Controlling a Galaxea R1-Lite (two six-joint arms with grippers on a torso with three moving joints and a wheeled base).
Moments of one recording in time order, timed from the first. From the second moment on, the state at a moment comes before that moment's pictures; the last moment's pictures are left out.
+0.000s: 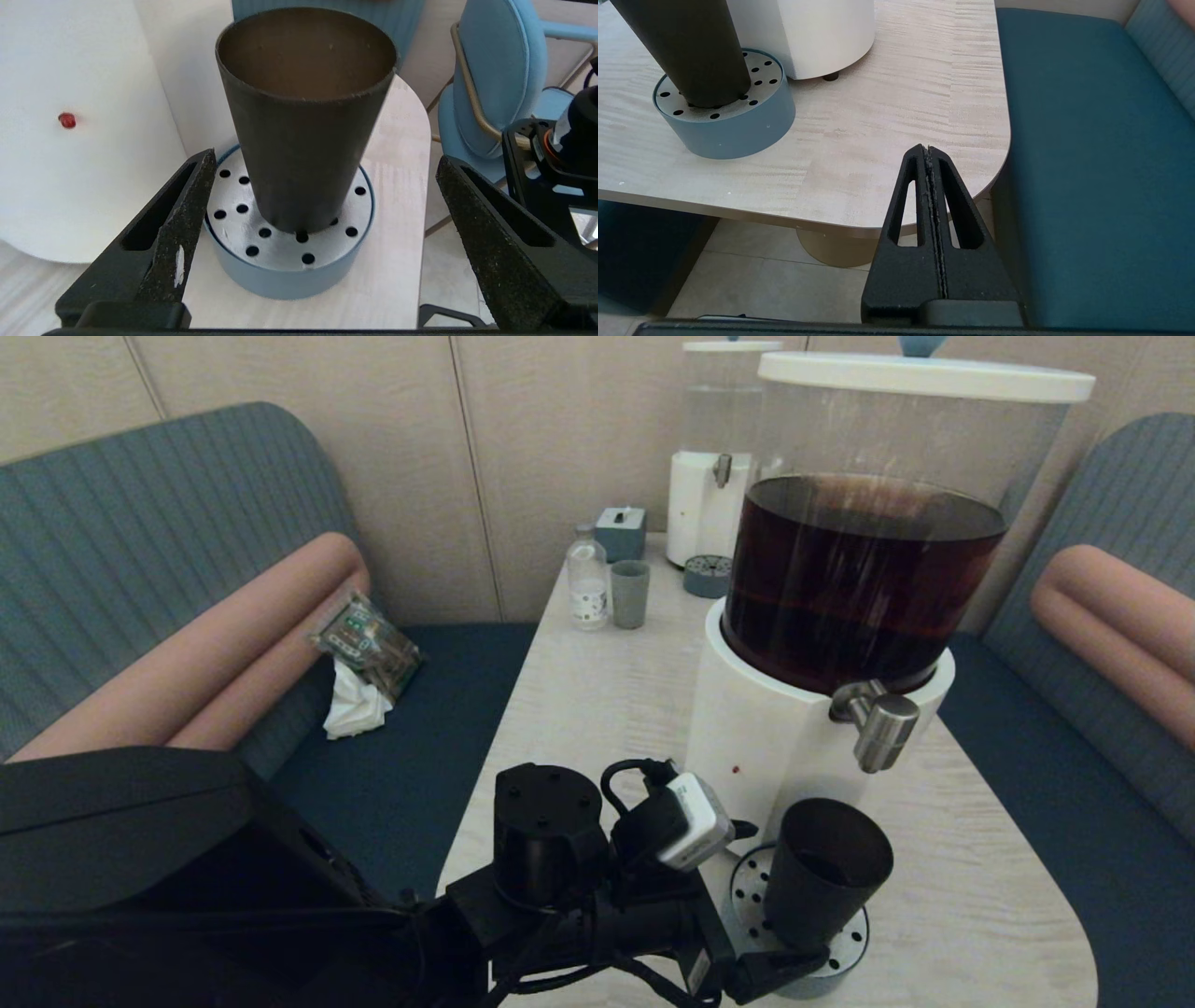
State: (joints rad) left arm -0.84 2.04 -0.73 -1.19 -0.48 0.15; right arm 0.00 0.00 -0.02 0.06 0.03 0.01
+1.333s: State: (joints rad) left arm -0.85 2.15 -0.93 -1.11 -0.45 0.13; right arm 0.00 0.00 -0.02 0.06 0.03 0.01
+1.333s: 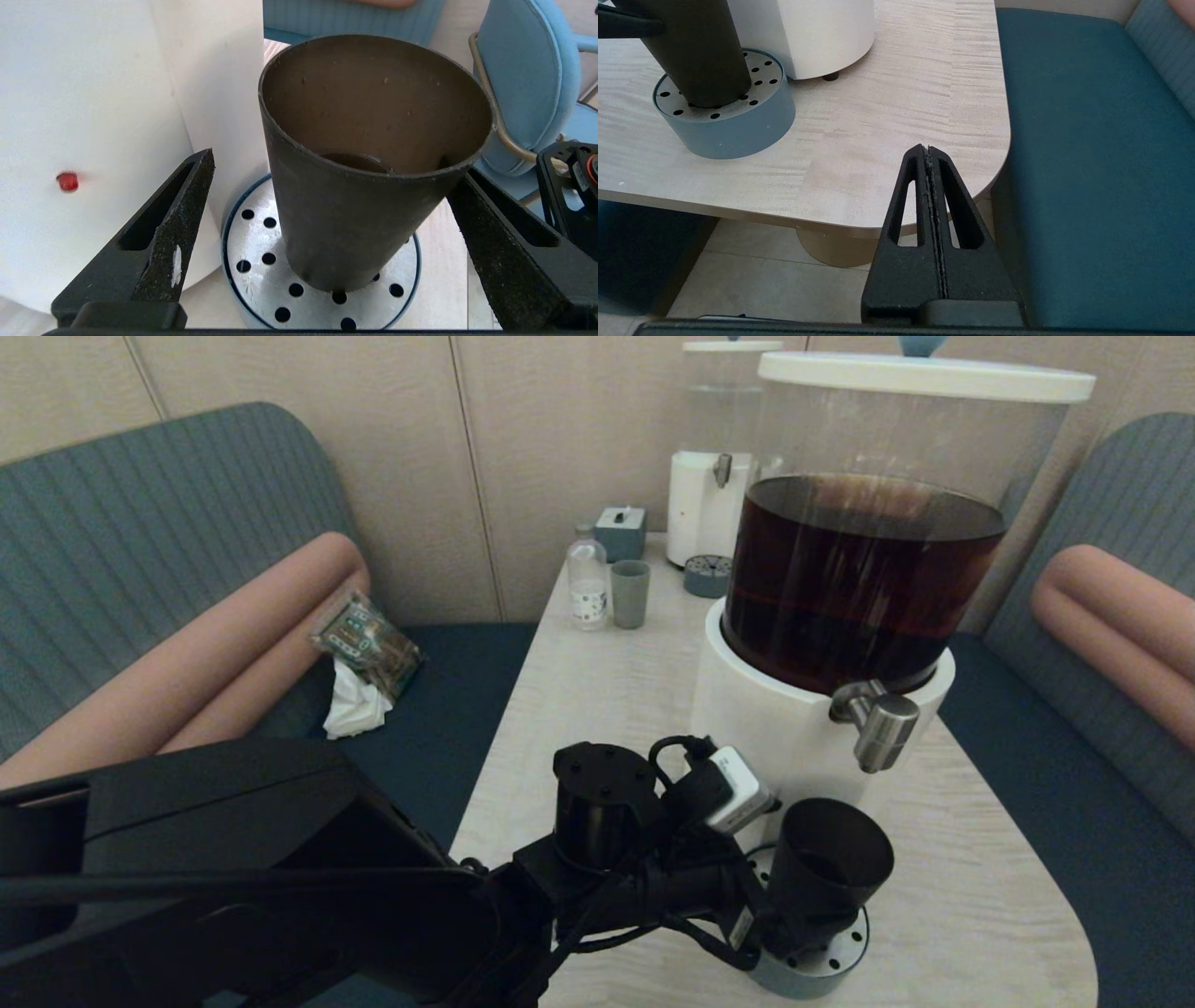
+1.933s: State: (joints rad) left arm -0.87 2.19 -1.01 -1.09 -0.42 0.13; right arm 0.00 0.00 -0.02 0.06 0.03 0.01
